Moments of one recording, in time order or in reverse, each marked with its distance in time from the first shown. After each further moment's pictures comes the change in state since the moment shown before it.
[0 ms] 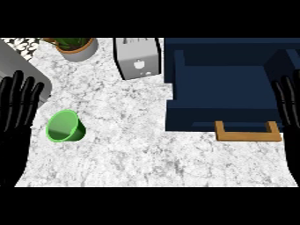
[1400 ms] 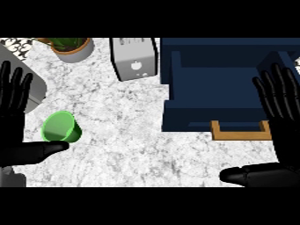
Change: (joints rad) left arm -0.090 0.001 0.186 0.210 0.204 -0.014 -0.027; right arm -0.066 0.039 -0.015 0.046 -0.088 0.077 0.113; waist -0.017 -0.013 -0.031
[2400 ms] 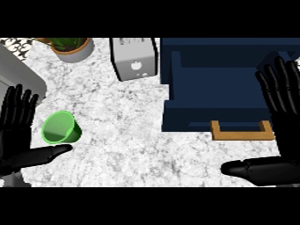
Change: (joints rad) left arm 0.095 -0.005 0.042 0.192 -0.038 -0.020 -0.120; right arm -0.043 0.005 -0.030 0.012 0.011 0.007 0.016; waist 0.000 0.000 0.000
